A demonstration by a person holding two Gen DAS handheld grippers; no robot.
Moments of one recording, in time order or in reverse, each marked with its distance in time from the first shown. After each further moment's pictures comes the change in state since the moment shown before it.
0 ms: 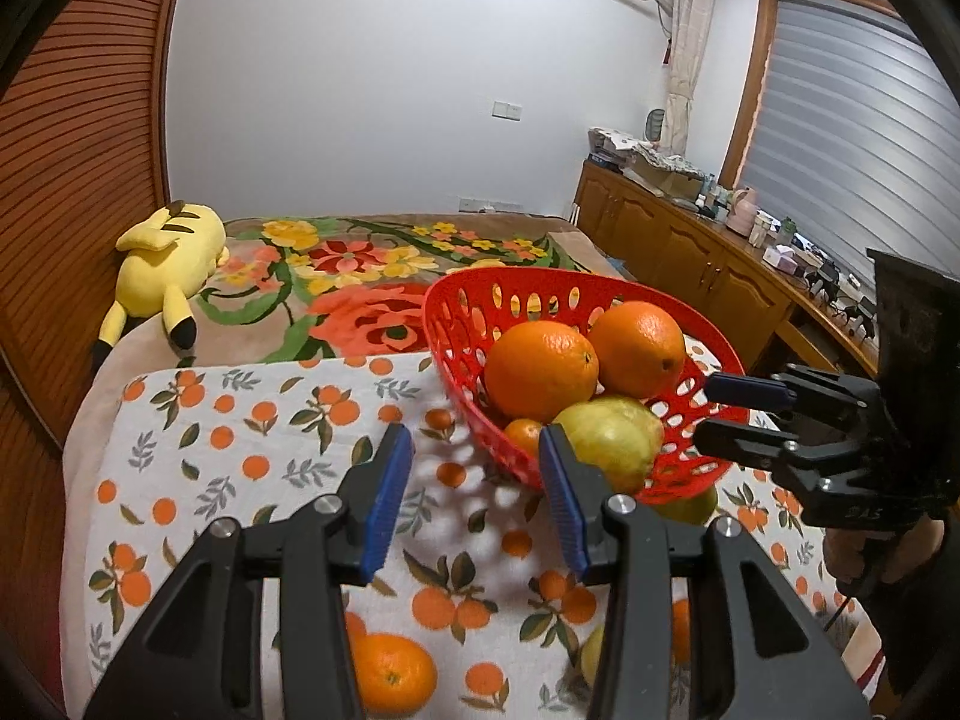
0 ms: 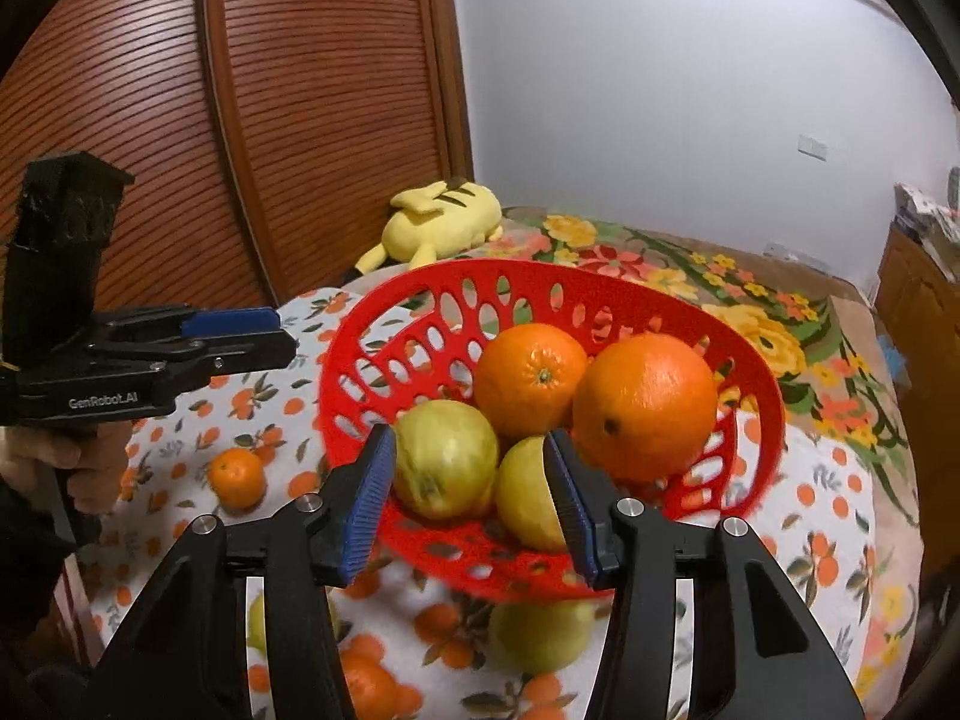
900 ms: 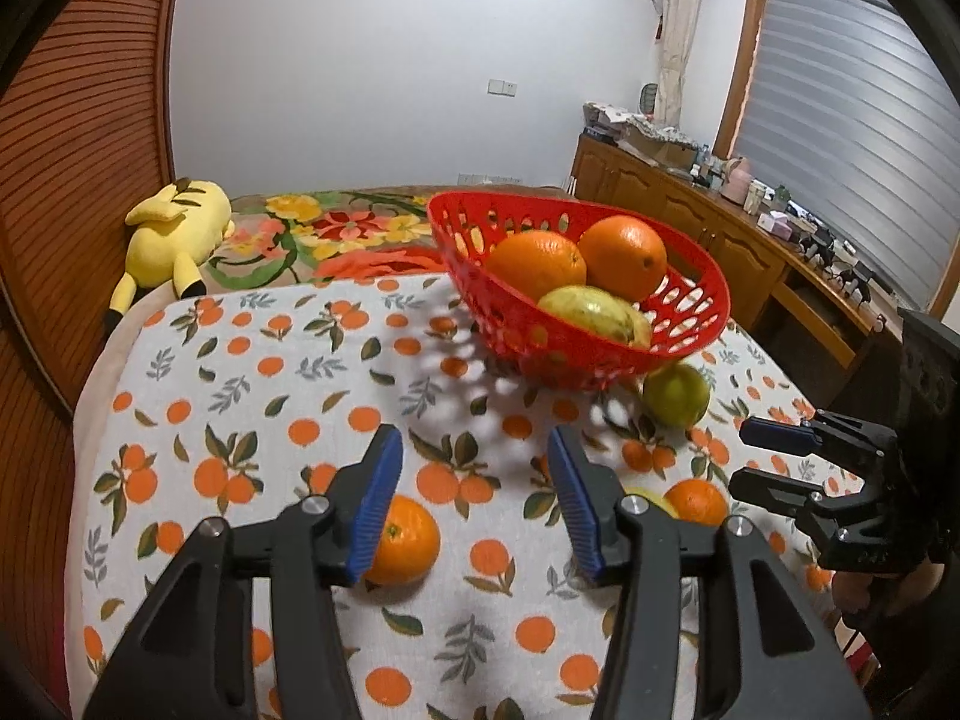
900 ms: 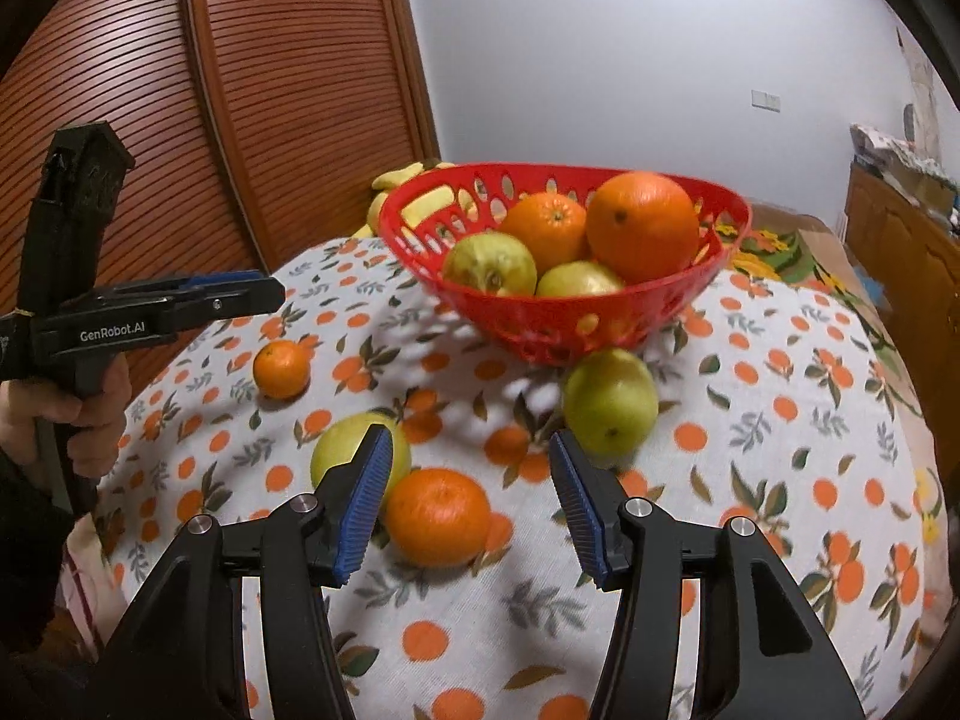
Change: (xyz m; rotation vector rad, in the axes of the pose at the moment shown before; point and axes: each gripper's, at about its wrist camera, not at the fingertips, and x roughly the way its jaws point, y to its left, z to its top) left arm -0.026 -0.001 -0.061 0.021 0.054 0.007; right arm -0.028 0.040 -0.093 0.110 0.014 -0.045
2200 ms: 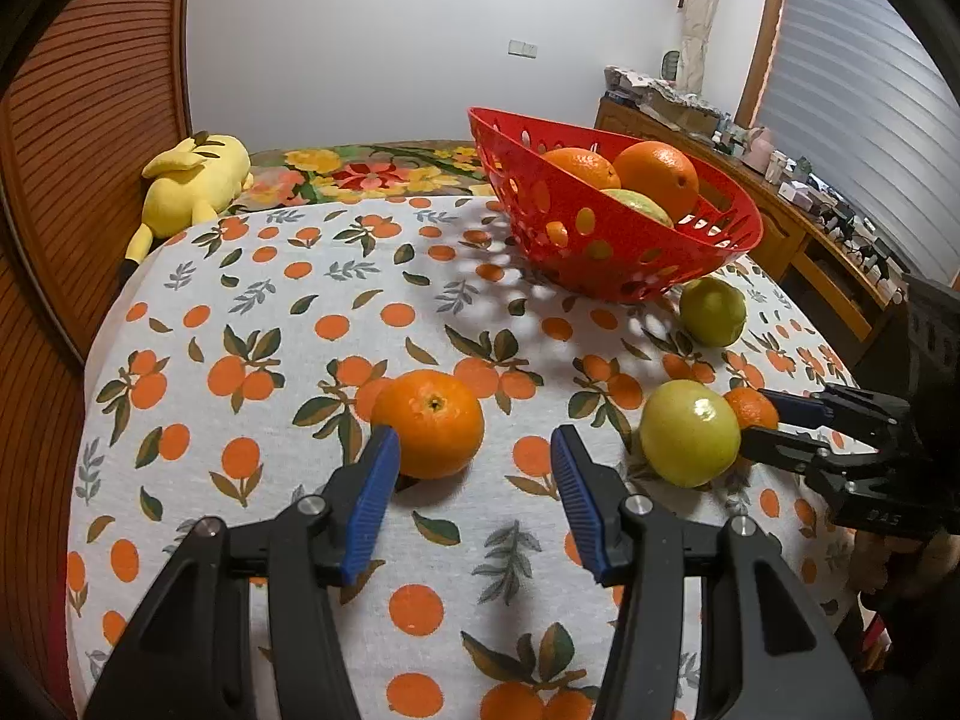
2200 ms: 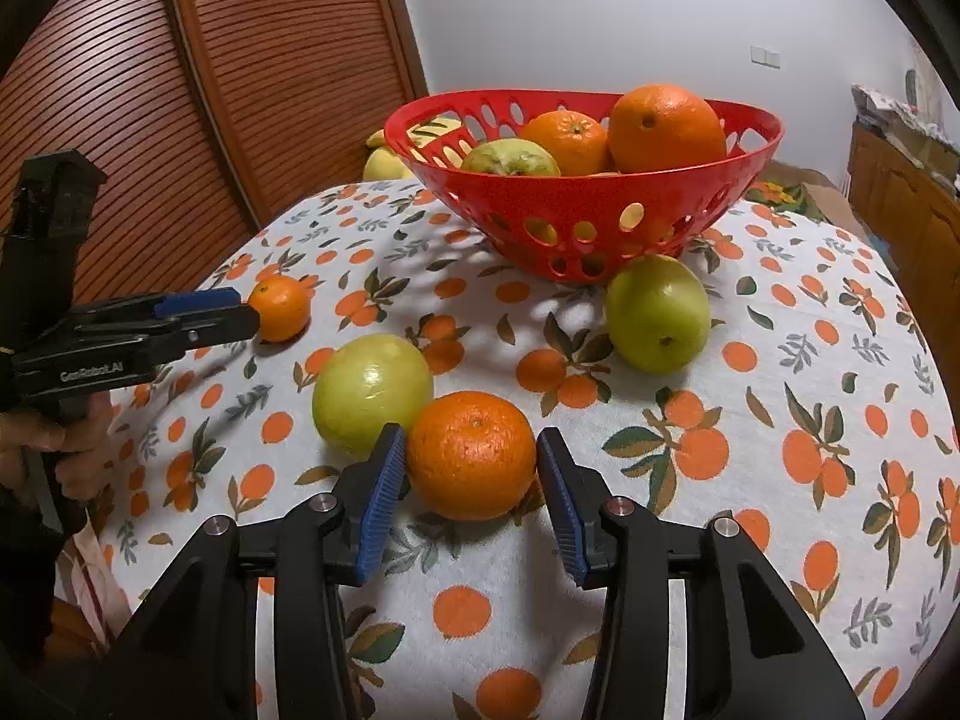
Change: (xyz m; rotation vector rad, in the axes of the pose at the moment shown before) left arm 0.007 0.015 -0.043 -0.018 0.088 0.041; right arm 0.021 0.008 -0.021 0.038 0.086 0.001
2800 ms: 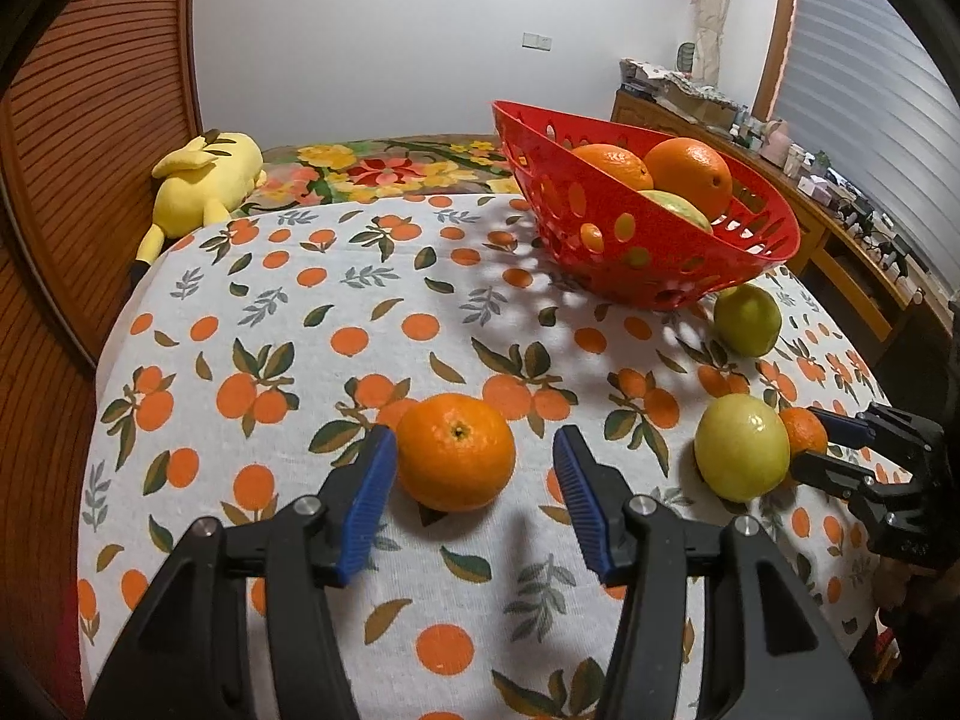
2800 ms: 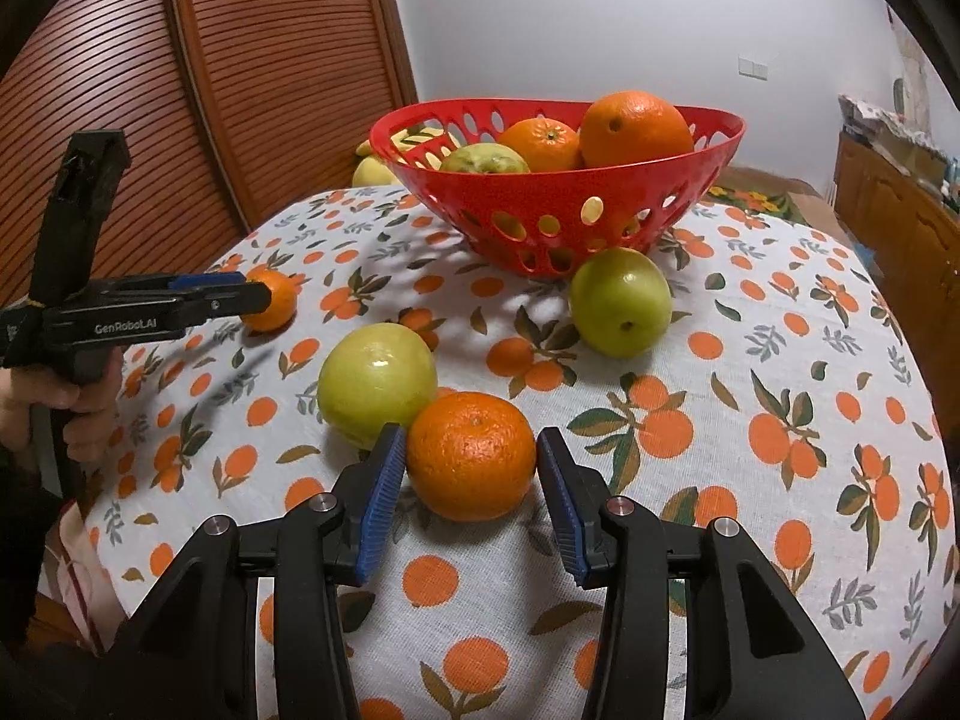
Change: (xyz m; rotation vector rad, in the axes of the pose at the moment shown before) left arm 0.016 0.007 0.012 0.003 0.017 0.045; right arm -0.010 -0.005 -0.012 -0.007 -0.024 -0.034
